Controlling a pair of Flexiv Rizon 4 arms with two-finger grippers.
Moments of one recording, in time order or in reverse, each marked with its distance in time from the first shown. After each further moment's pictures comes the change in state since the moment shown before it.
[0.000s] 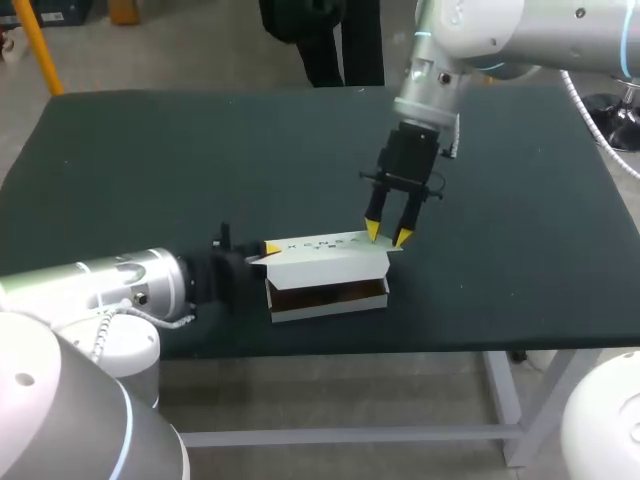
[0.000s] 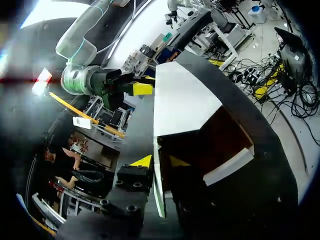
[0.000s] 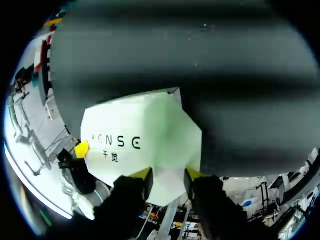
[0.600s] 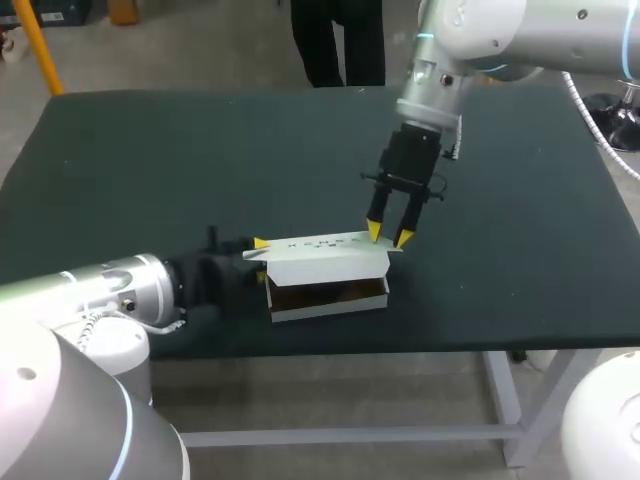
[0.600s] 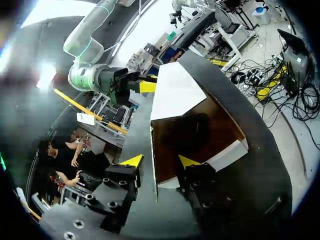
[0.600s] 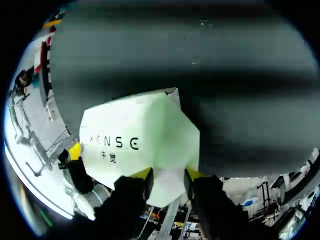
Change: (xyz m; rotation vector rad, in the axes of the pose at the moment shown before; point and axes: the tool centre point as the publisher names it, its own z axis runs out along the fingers) left arm -0.001 0.008 -0.019 -0.022 -0.032 -0.032; right arm -0.002 0.001 0.001 0.001 0.007 0.005
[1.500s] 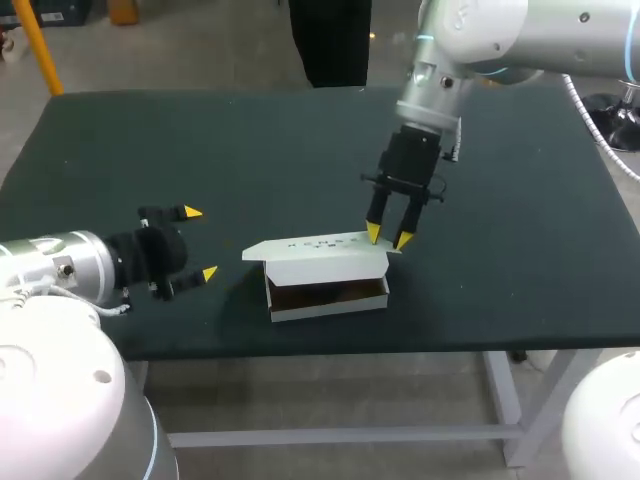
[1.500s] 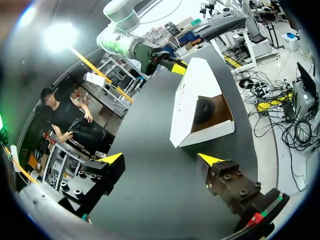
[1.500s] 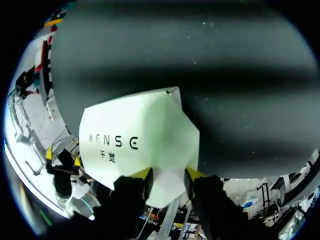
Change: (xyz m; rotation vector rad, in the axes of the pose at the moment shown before) left arm -0.039 0.036 -0.094 -0.226 0.038 -0.283; right arm 0.000 -0.002 0.003 -0.008 0.000 -0.009
